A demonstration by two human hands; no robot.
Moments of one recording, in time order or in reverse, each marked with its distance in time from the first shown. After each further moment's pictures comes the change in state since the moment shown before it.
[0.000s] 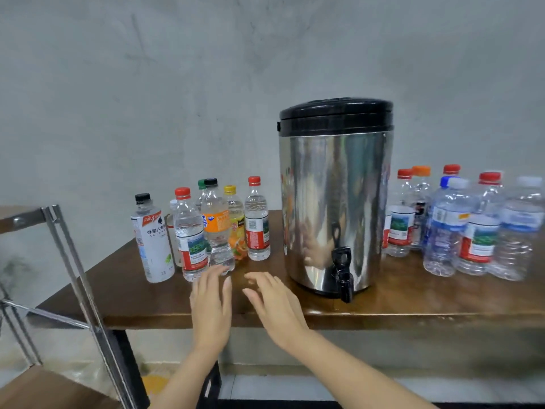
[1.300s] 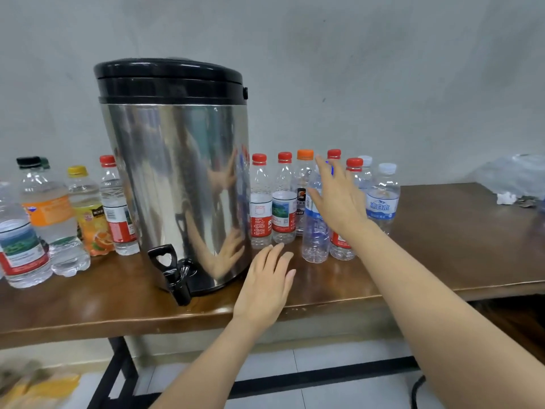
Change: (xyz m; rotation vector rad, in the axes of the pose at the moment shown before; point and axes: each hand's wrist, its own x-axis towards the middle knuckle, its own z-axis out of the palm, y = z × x) left_hand -0.068 0.232 0.243 0.255 -0.268 0.611; right_hand 0.010 0.234 -0.307 -0.596 0.225 0.332
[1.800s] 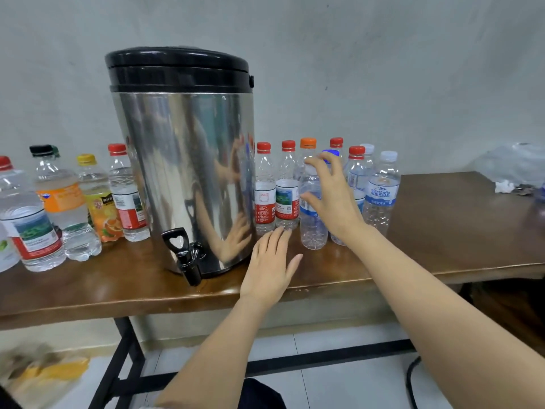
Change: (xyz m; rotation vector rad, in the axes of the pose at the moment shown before) left_hand 0.004 -0.002 -0.004 -0.105 -0.128 -0.110; right_hand -0.038 -0.019 -0.006 0.390 0.065 -0.130
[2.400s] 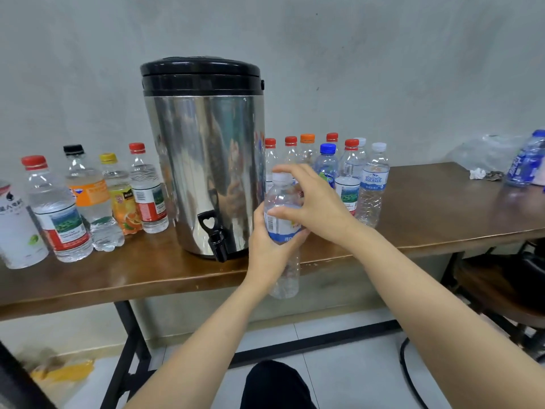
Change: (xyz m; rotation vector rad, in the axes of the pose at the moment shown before) left_hand -0.039 0.026 -0.110 -1.183 0.159 -0.301; right_hand -0.057 -0.101 -0.030 0.252 -0.195 -0.048
